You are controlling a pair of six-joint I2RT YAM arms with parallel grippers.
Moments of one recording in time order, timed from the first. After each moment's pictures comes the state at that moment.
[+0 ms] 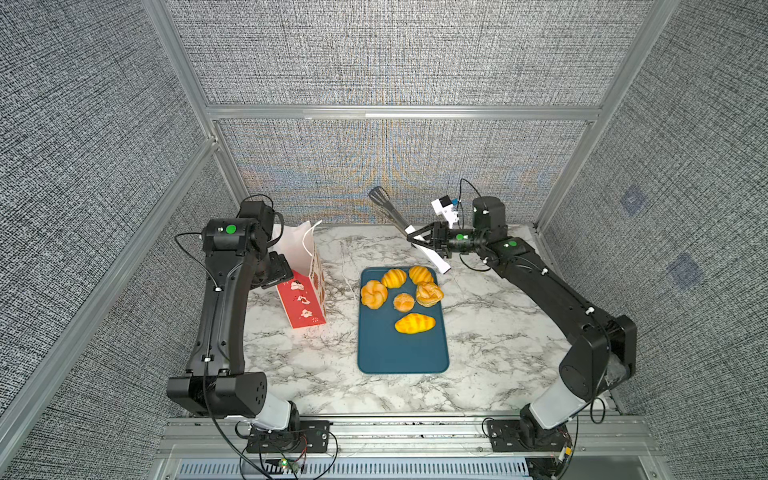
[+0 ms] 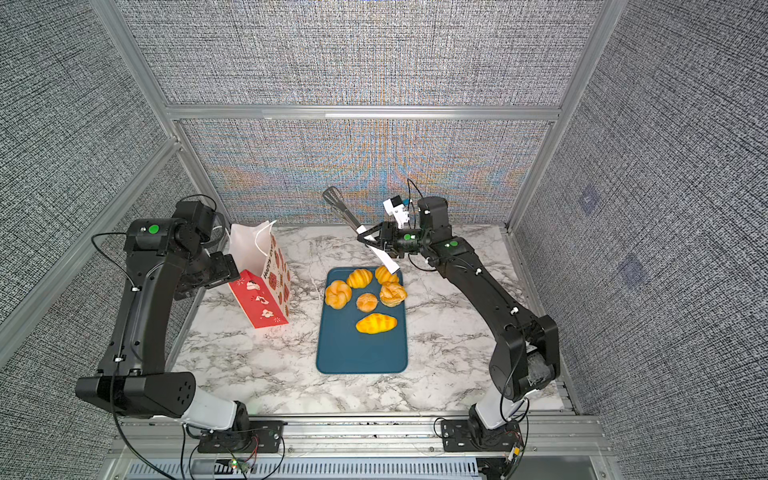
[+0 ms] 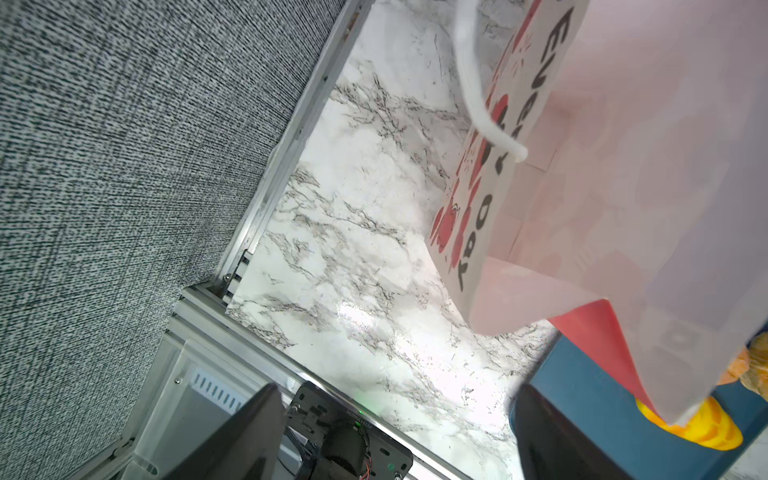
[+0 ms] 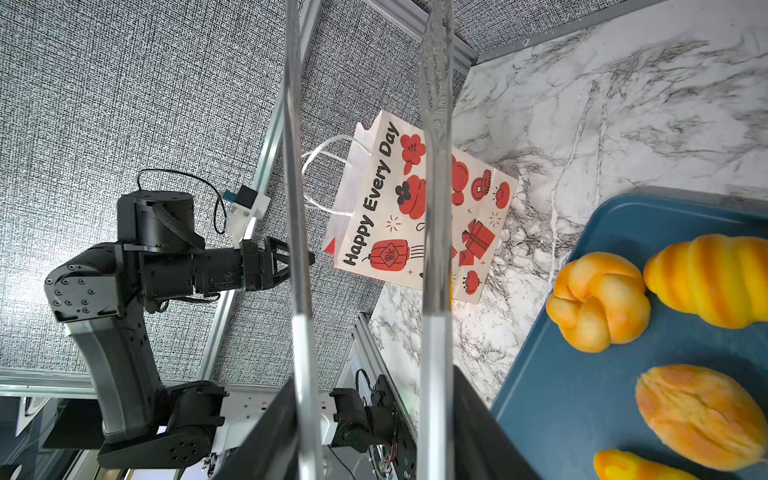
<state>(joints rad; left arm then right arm) -0.03 1.51 1.89 -1.69 -0.21 -0.50 0.38 1.64 1.51 -0.23 -0.91 0.79</state>
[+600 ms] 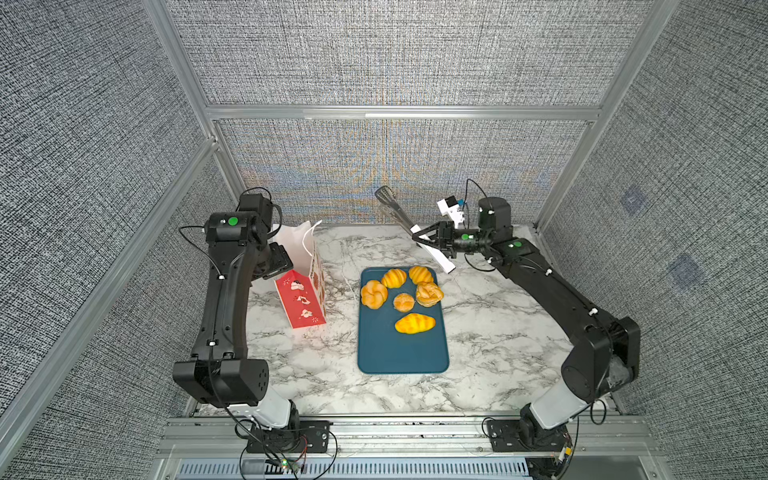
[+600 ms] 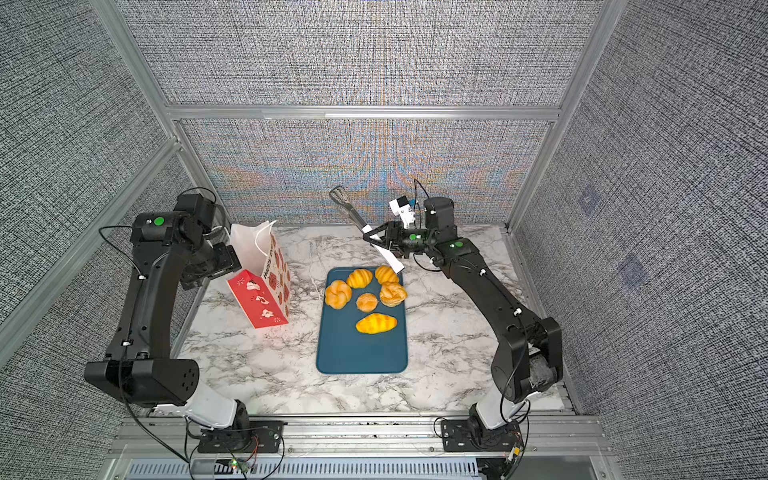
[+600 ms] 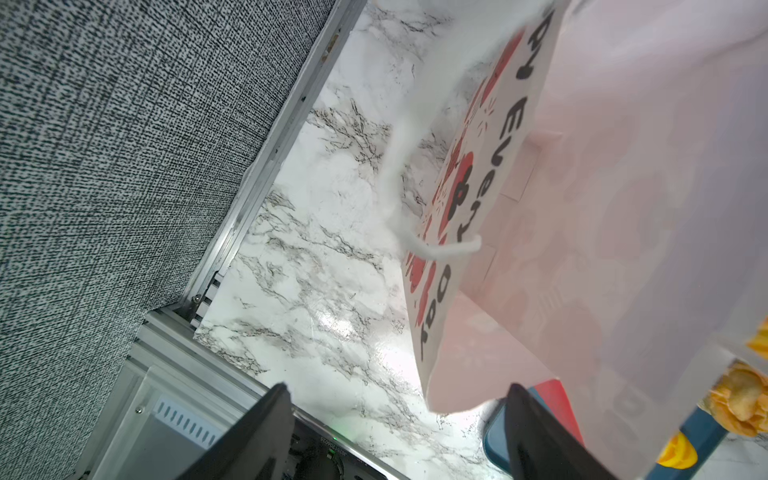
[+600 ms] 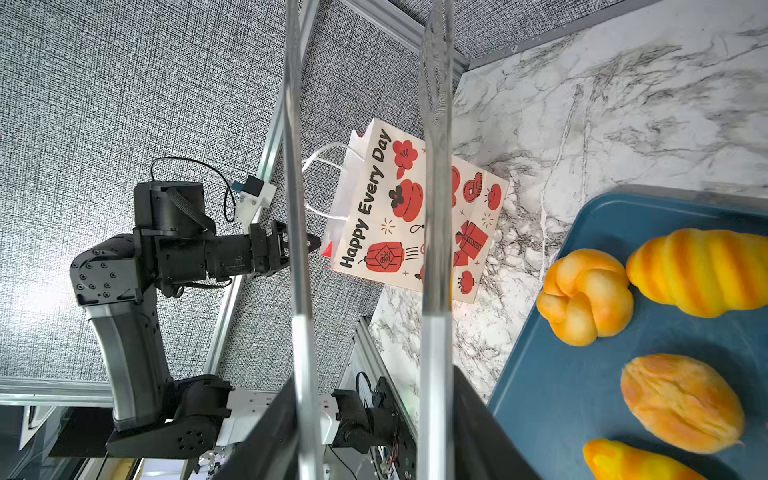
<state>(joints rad) -0.01 1.59 1.93 -1.61 -0.18 -0.50 0.35 1.63 1.49 -0.23 -0.92 0.80</state>
